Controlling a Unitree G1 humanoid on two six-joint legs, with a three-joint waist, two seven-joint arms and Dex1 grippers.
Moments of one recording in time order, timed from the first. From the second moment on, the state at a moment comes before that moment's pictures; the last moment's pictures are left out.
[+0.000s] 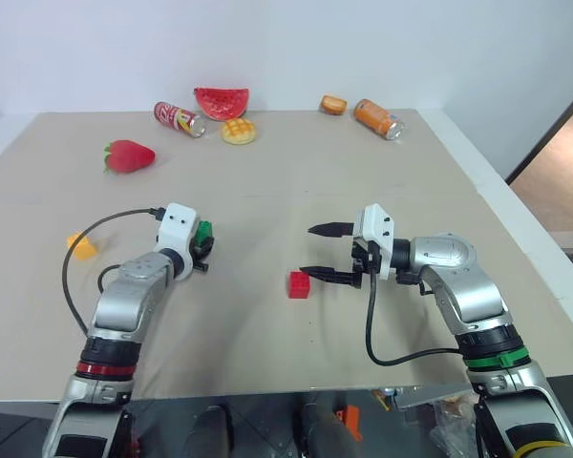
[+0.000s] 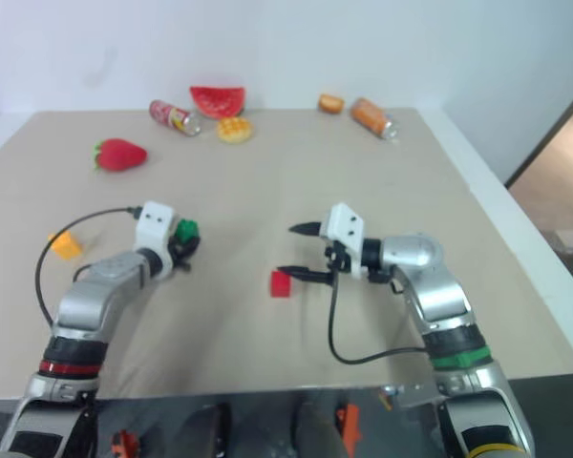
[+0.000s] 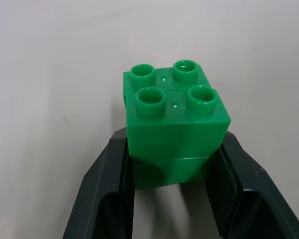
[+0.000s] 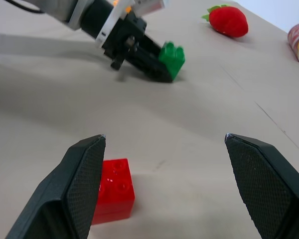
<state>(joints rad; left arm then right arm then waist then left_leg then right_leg) -0.47 0.43 0.01 0.08 -0.17 0.53 -0.41 -0.55 -0.55 0.13 0.04 0.25 0.19 1.13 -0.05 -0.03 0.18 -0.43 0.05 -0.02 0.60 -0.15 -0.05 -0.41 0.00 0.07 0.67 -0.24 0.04</state>
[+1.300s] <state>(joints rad) -0.64 0.37 -0.12 0.71 -0.27 -0.24 -1.49 -0.32 -0.76 0.01 -0.34 0.42 0.40 1.09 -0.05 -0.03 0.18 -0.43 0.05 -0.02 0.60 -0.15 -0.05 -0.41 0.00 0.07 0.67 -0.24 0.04</state>
